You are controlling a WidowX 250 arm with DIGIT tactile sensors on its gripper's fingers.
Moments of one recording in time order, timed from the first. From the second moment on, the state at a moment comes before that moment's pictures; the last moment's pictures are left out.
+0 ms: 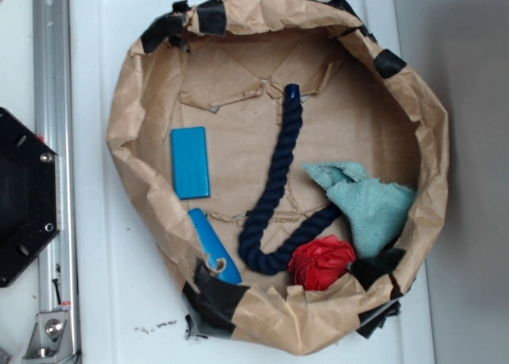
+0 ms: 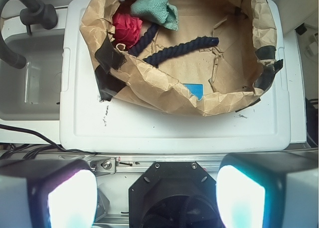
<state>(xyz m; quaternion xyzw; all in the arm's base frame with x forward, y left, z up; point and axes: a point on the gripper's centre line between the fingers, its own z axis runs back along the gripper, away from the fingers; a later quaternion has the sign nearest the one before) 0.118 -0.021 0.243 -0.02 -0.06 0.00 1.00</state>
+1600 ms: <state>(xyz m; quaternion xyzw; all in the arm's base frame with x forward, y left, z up) 0.280 -0.001 0.112 -0.13 -0.10 0.02 0.99</state>
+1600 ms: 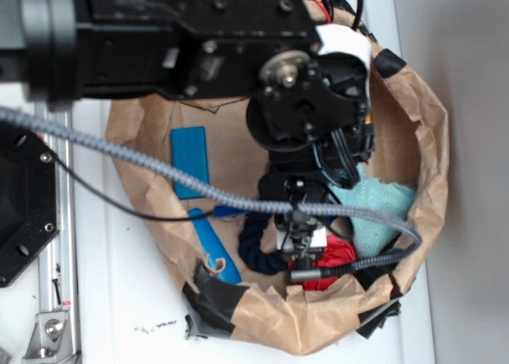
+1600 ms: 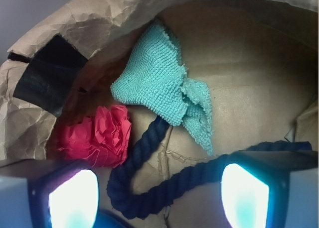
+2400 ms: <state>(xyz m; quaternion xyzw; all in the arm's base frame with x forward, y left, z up) 0.327 0.013 0.054 -0.14 -0.14 0.03 0.98</state>
